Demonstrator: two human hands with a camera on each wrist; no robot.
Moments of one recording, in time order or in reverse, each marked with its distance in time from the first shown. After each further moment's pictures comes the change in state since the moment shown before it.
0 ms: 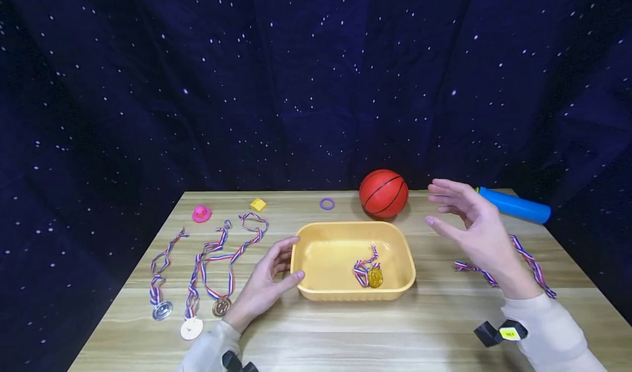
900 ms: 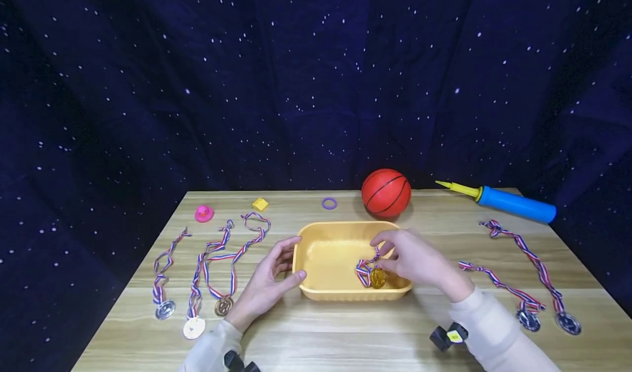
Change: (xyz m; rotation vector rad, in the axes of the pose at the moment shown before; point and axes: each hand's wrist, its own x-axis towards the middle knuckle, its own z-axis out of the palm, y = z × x) left_hand 0.001 -0.001 0.000 -0.018 -0.002 0.019; right_hand 0.002 0.013 0.088 -0.362 -0.582 0.130
